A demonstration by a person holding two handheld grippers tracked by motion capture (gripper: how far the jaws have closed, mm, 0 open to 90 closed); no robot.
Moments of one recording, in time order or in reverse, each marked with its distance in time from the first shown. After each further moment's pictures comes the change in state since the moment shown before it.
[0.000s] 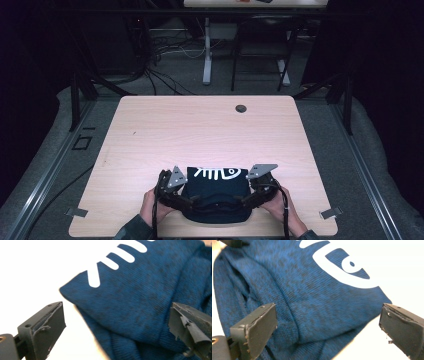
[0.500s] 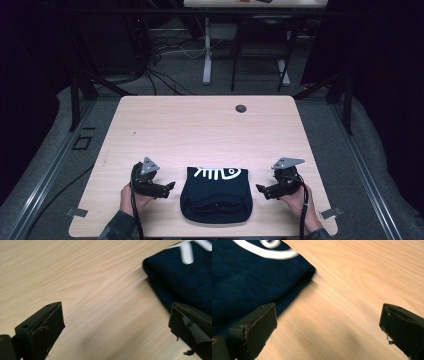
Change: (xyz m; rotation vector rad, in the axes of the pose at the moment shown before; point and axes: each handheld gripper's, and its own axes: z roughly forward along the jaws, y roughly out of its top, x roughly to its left) left arm 0.069 -0.039 -0.012 0.038 0.136 -0.191; right arm -0.052 -0.037 -0.023 0.011 -0.170 0.170
